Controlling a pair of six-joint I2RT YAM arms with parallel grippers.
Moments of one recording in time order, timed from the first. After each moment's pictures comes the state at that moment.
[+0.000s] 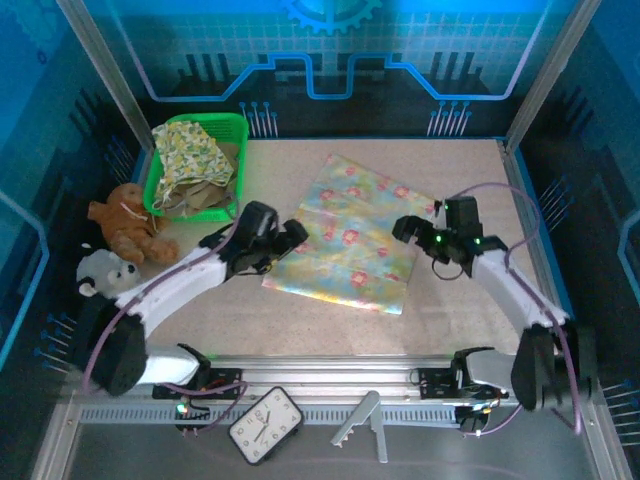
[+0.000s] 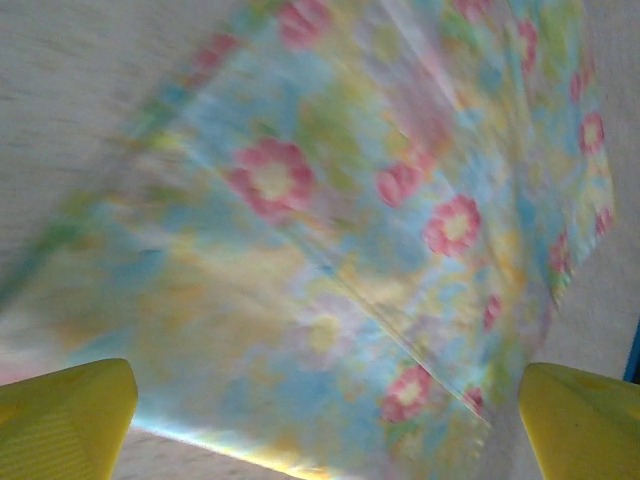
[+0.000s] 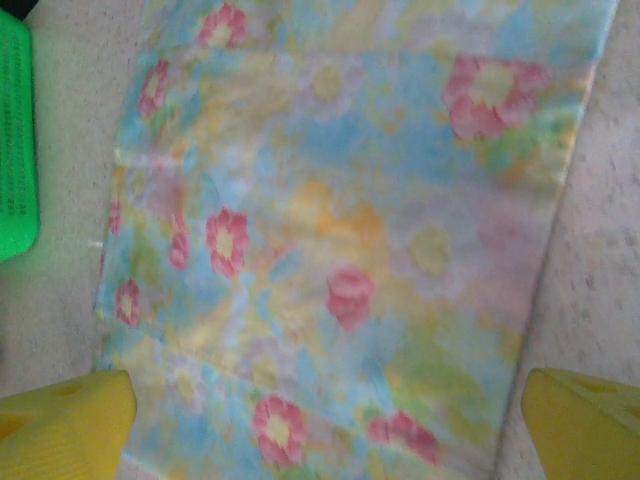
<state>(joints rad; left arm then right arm) -0.51 1.37 0.90 -0.41 0.08 -1.11 0.13 1.27 0.82 -0.41 -0.30 0.59</state>
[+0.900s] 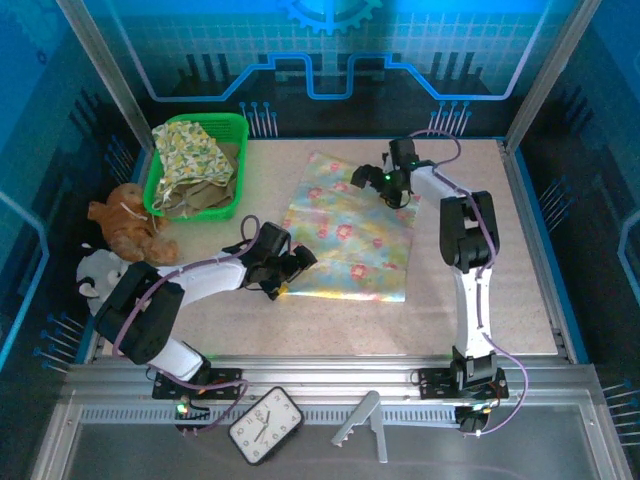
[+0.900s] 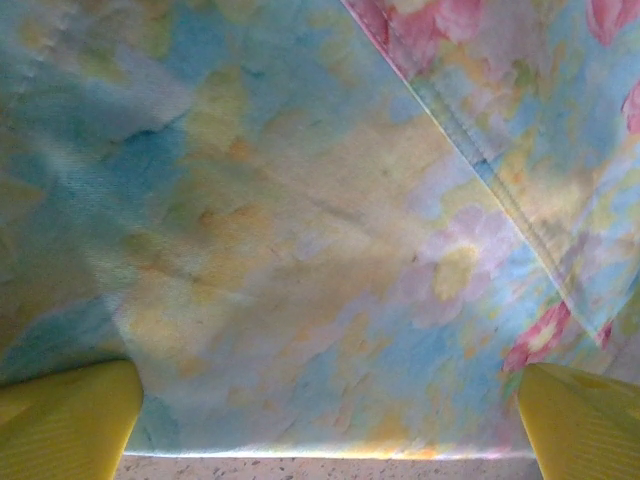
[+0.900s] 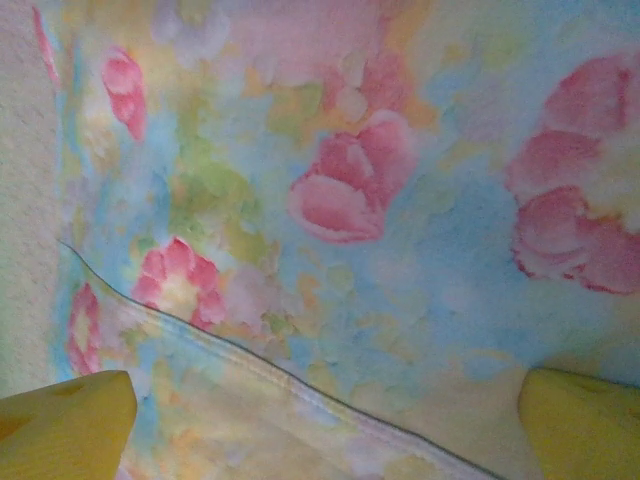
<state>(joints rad) -0.53 1.53 0.74 -0.24 0.22 -1.22 0.21 2.32 1.82 -0.47 -0.38 0.58</state>
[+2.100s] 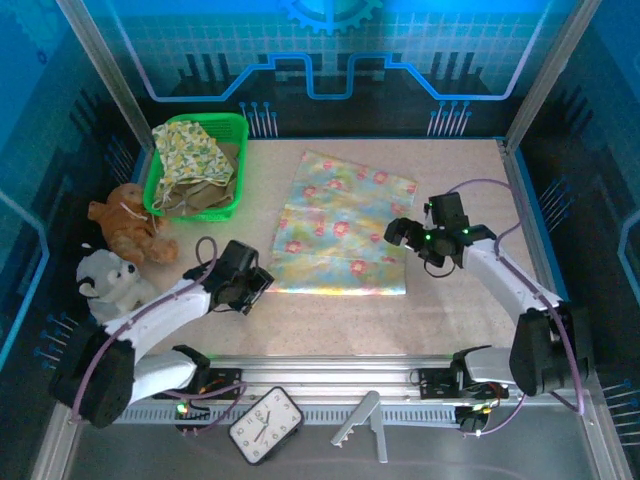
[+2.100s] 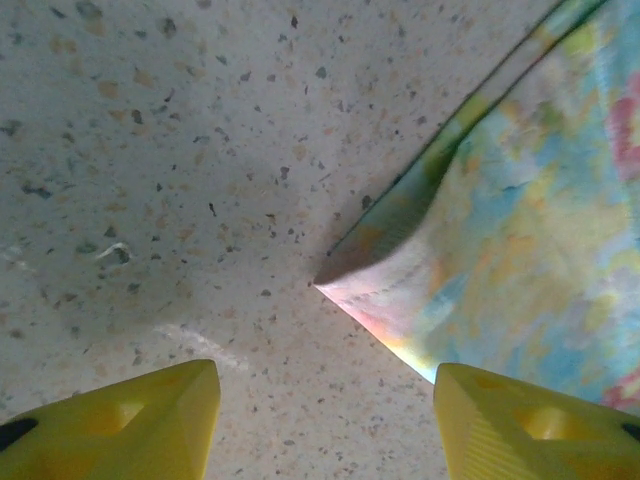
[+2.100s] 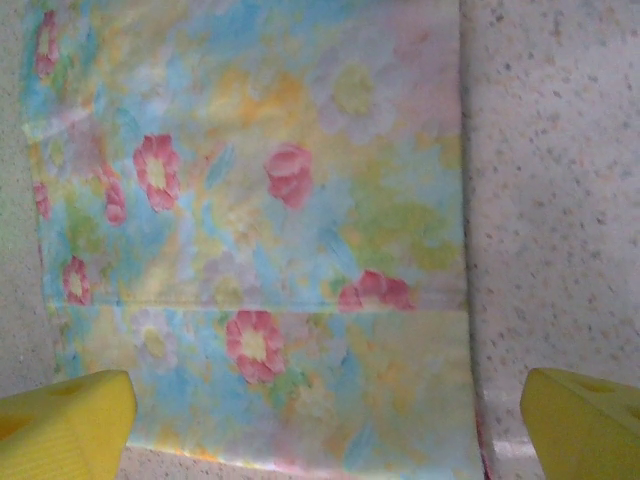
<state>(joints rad) -0.43 1.20 0.56 -0.50 0.08 -1.32 0.21 1.29 0.85 -0.56 -0.23 0.64</state>
